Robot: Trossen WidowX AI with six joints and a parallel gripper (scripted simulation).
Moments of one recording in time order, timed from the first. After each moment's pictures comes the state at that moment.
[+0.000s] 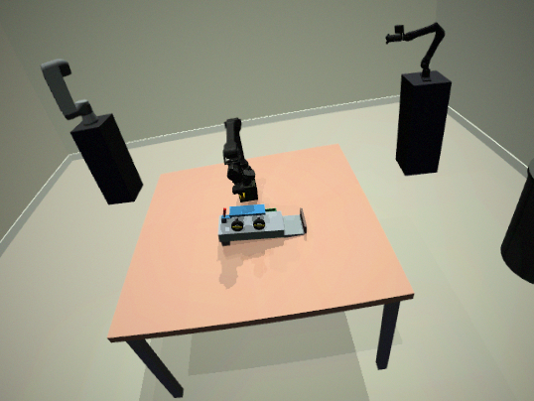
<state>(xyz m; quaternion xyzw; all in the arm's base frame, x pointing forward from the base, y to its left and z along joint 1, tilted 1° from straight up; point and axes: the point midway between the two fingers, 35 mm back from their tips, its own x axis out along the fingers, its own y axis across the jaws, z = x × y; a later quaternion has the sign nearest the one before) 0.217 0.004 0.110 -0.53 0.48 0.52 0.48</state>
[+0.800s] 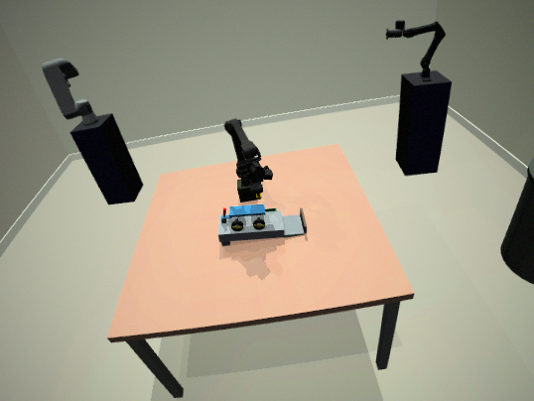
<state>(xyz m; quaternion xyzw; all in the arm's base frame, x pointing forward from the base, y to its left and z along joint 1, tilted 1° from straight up) 0.225 0.092 0.104 -0.53 0.48 0.52 0.48</state>
